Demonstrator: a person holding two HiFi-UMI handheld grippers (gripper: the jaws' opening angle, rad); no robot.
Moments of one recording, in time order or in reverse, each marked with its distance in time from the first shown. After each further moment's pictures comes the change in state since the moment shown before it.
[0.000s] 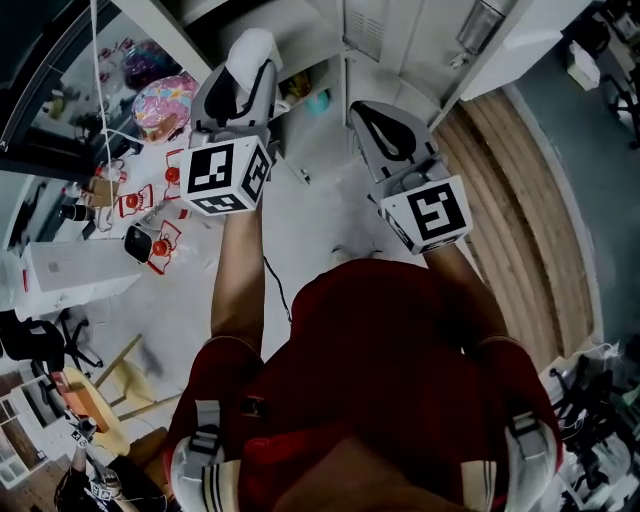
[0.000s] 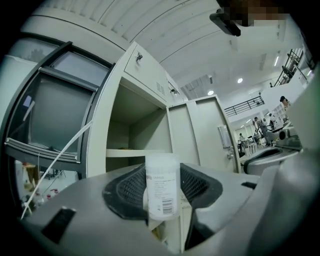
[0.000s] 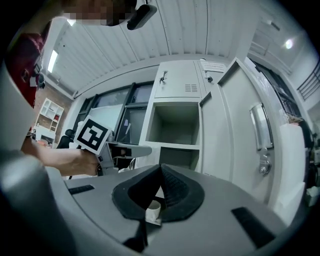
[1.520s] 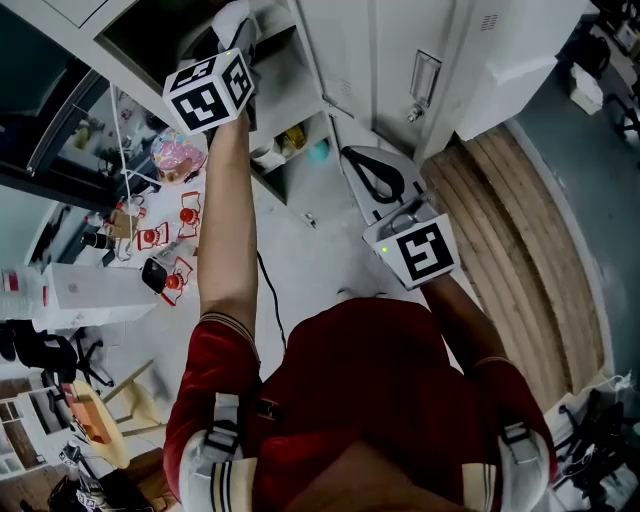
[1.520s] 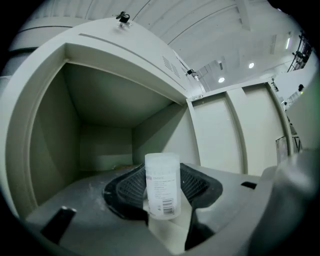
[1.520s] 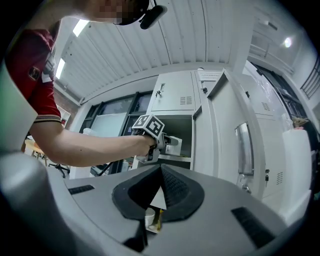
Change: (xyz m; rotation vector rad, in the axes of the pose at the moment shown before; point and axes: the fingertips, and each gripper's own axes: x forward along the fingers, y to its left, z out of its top) left arm 0.161 0.029 0.091 0.036 0.098 0.147; right arm -0.029 -0.050 0.037 -0.015 -0.092 0.059
